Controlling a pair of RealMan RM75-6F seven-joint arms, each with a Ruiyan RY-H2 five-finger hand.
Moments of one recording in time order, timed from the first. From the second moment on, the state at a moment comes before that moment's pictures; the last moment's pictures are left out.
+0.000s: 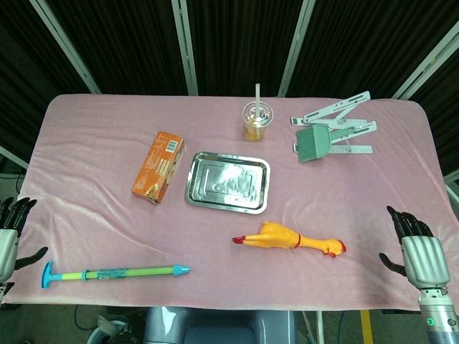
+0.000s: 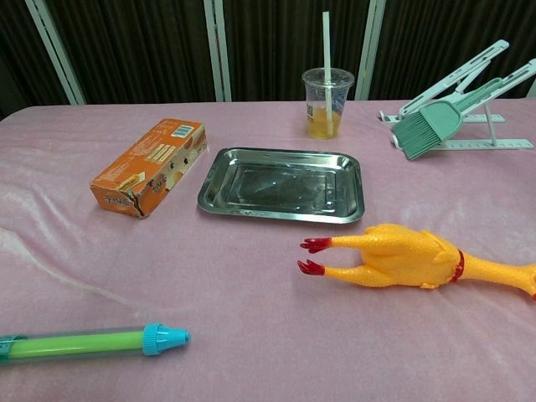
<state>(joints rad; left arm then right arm) -0.07 -1.13 -0.05 -1.63 1.49 1.53 0.16 0.09 -1.16 0.06 -1.59 -1.50 1.46 -0.13</state>
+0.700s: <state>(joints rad) -0.07 -1.12 -0.05 -1.67 1.50 1.53 0.19 0.09 -1.15 0.06 -1.58 -1.52 1.47 -0.08</state>
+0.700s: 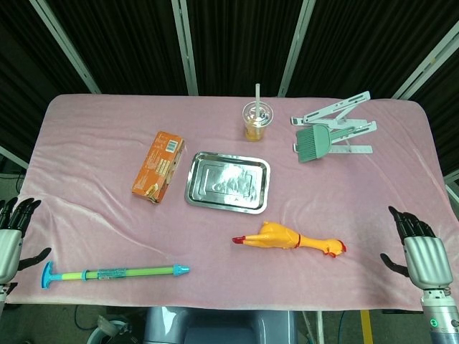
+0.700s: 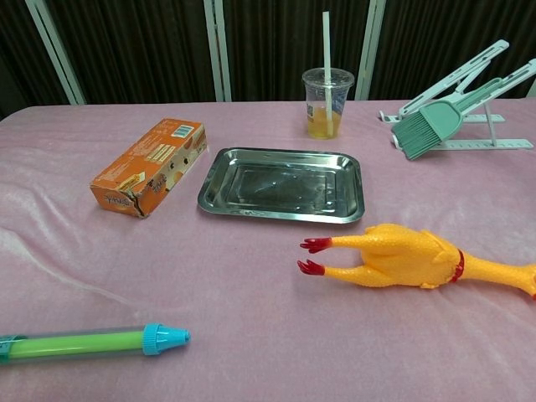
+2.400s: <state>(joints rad) -0.08 -1.13 -0.04 -1.63 1.48 1.49 0.14 0.40 -1.40 0.04 -1.44 -1.50 1.03 -0.11</state>
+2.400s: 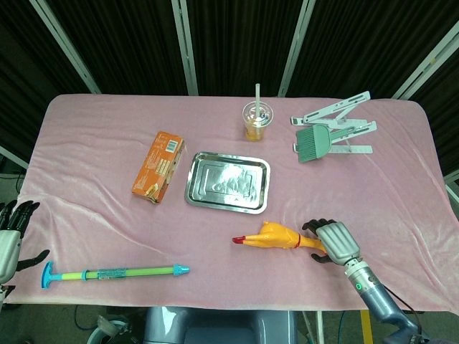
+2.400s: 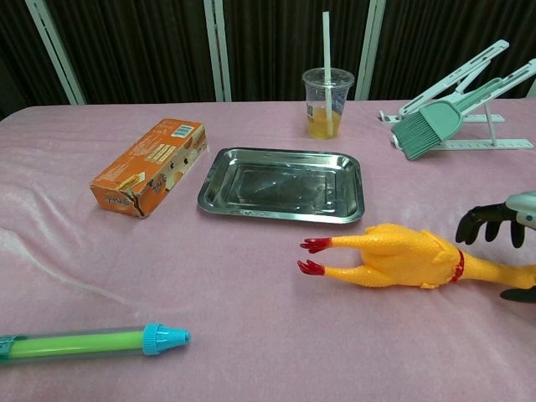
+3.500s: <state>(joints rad) -0.09 -1.14 -0.04 -1.59 1.50 1.47 0.07 0.46 -1.39 0.01 -1.42 -1.52 0.99 0.10</state>
